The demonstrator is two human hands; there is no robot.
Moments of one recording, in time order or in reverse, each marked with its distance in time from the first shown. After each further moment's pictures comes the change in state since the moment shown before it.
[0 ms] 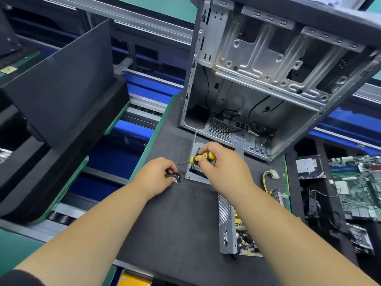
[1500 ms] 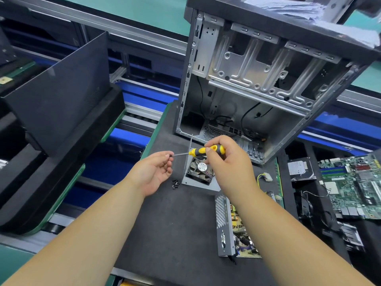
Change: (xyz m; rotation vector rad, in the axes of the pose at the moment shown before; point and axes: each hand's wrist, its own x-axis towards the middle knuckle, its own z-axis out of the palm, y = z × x) left_hand 0.004 0.031 -0.029 -1.571 -0.026 -0.396; right_hand -0.014 -0.024 -0.022 0.484 0.205 0.010
